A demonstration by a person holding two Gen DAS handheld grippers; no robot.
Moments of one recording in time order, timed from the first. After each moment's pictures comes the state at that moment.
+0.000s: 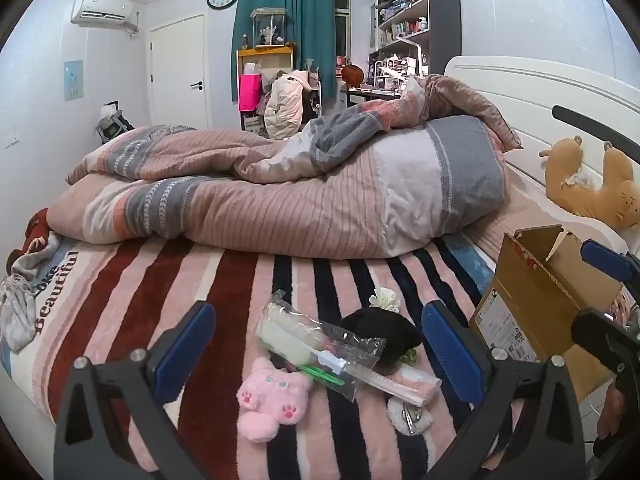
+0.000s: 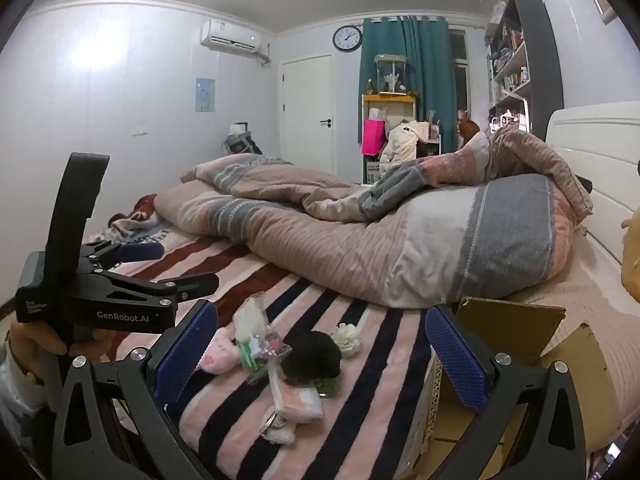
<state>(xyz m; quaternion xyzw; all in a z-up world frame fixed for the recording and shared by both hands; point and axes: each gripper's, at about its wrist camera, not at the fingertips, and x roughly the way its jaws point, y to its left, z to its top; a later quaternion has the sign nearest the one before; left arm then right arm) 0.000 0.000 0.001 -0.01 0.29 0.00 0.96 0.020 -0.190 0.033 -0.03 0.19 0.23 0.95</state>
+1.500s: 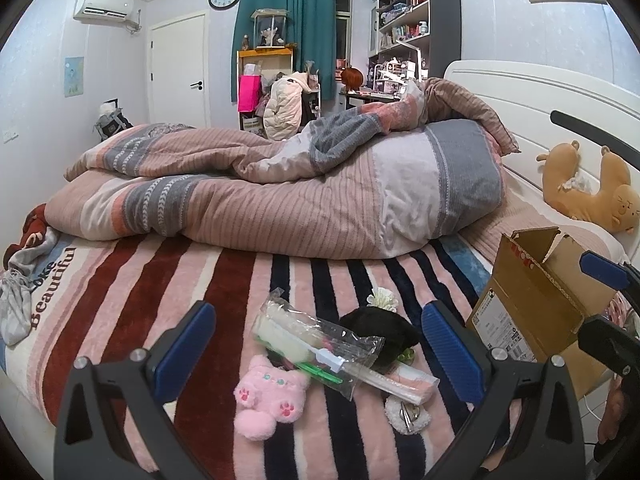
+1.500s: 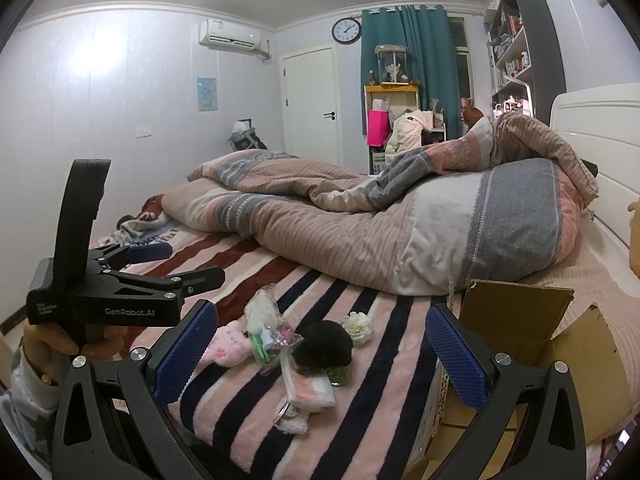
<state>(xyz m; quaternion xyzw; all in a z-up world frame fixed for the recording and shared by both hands) -0.002 0.001 -0.001 -0.02 0.29 0.00 0.96 0.016 -0.194 0.031 -0.01 0.20 0.24 0.95</state>
